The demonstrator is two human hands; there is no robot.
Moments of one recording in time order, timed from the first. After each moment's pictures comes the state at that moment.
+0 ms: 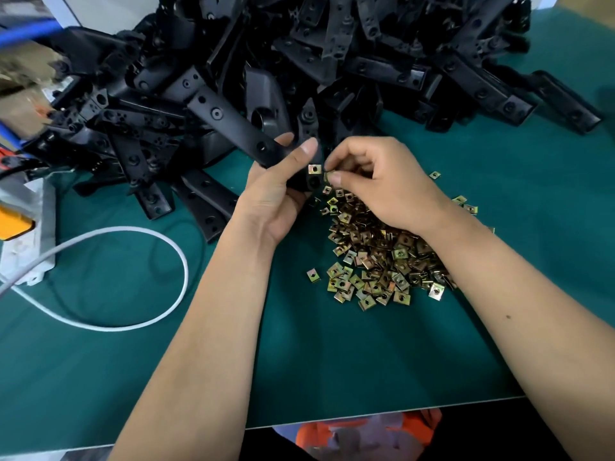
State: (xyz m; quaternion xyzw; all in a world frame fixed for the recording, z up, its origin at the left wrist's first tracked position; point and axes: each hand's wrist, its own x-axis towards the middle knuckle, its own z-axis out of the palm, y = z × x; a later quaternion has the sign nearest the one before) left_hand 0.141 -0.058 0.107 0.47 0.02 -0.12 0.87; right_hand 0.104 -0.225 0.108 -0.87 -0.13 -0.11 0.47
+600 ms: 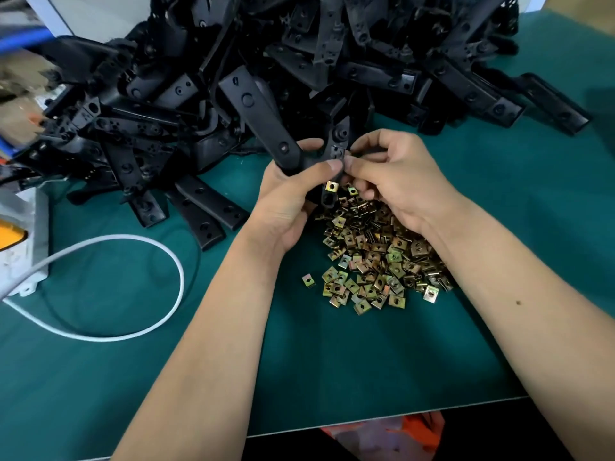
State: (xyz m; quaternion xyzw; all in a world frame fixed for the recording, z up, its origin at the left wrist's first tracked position) left_hand 0.137 -0.075 0.100 0.59 -0.05 -0.14 0.79; right_hand 0.110 -0.236 0.107 -0.68 0.05 -0.06 0.73
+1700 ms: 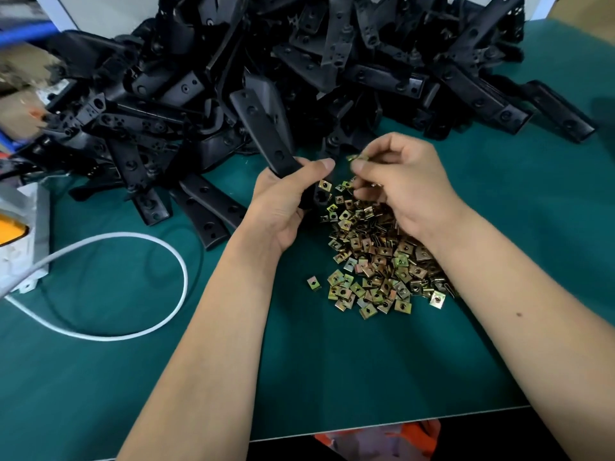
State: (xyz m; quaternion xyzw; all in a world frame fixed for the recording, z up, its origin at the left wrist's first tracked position) left_hand 0.142 -0.062 0.103 0.63 0.01 -0.15 0.76; right_hand 0.106 -0.232 0.107 -0.64 0.08 -0.08 0.76
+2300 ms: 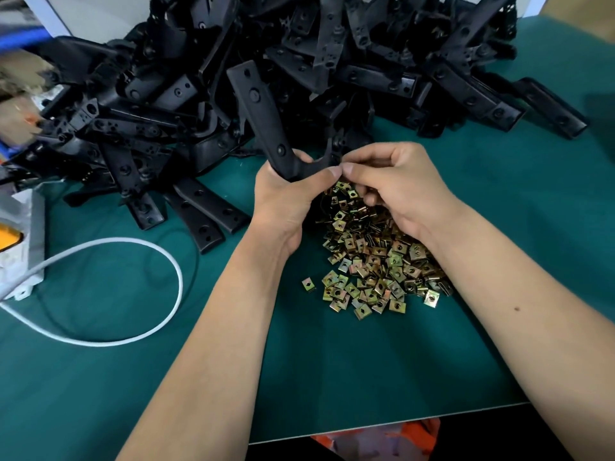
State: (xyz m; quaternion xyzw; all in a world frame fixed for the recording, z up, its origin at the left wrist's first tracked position) left_hand 0.140 -0.078 0.094 0.64 -0.02 -0.02 0.77; right_hand 0.107 -0.236 0.106 -0.68 0.06 -0.06 0.72
